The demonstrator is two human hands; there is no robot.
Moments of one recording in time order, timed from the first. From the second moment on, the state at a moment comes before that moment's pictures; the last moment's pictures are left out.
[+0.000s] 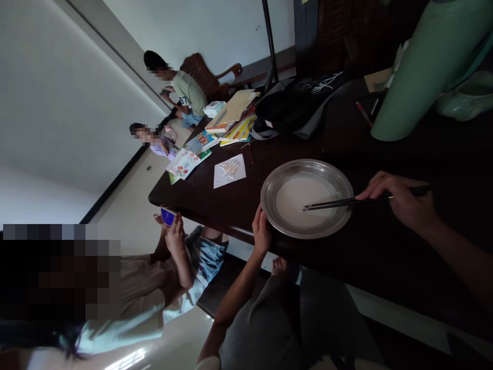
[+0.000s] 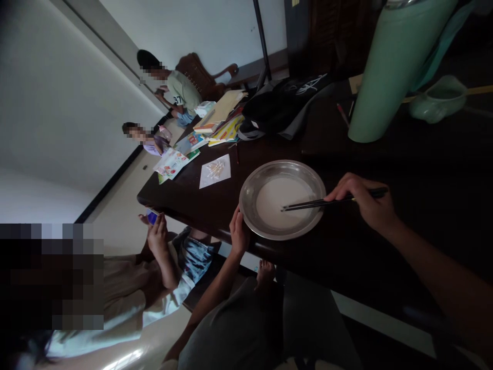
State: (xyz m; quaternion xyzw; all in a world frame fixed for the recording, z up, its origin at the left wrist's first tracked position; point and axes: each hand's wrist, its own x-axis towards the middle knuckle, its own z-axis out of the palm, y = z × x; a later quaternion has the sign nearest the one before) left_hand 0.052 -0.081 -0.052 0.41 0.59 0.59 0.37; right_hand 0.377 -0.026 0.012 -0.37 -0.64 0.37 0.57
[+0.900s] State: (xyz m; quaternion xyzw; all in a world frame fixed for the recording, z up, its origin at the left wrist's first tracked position) left_hand 0.052 -0.082 -0.053 0.41 0.58 0.60 0.37; right_hand 0.376 -0.025 0.006 -0.37 -0.68 0.39 0.50
